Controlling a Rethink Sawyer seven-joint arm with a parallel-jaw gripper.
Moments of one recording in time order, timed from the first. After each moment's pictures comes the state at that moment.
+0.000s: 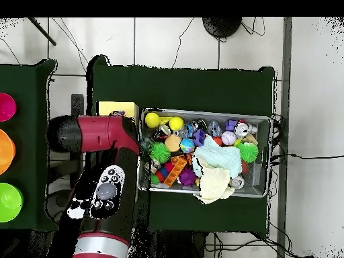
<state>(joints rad) 0.29 -0.43 -0.27 1.28 0.19 0.65 1.75</state>
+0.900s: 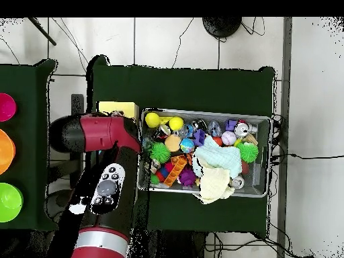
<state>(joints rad) 0.30 -0.39 -0.29 1.28 0.19 0.52 1.75</state>
